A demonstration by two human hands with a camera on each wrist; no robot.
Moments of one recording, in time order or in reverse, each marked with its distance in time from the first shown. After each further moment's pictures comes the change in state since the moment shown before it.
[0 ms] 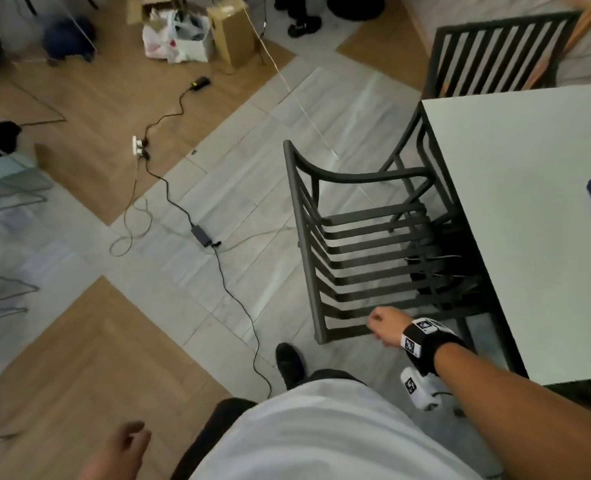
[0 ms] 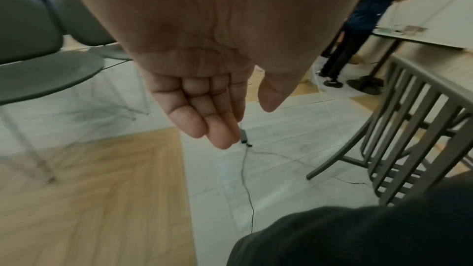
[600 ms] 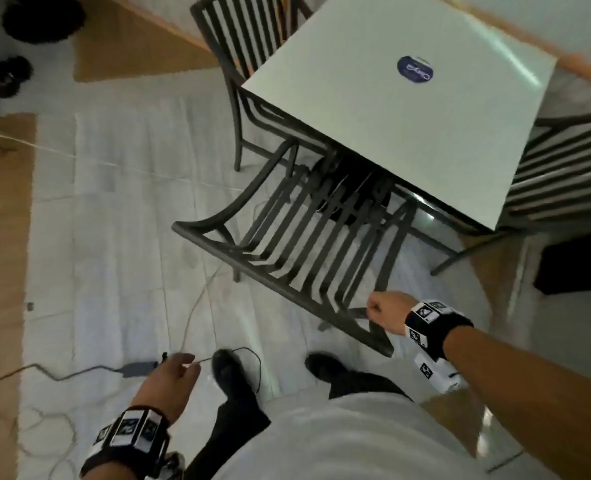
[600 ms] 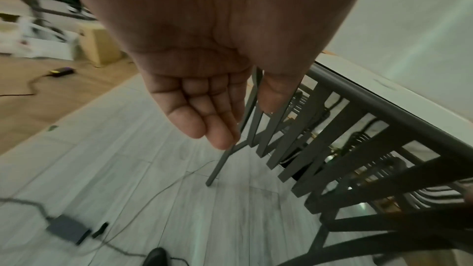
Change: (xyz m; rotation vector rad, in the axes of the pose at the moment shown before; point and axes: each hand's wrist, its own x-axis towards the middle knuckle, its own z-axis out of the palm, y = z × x) left_hand 0.223 0.422 -0.100 0.764 -0.368 0.806; right_hand -0.017 -0.108 0.027 0.212 0.180 0.417
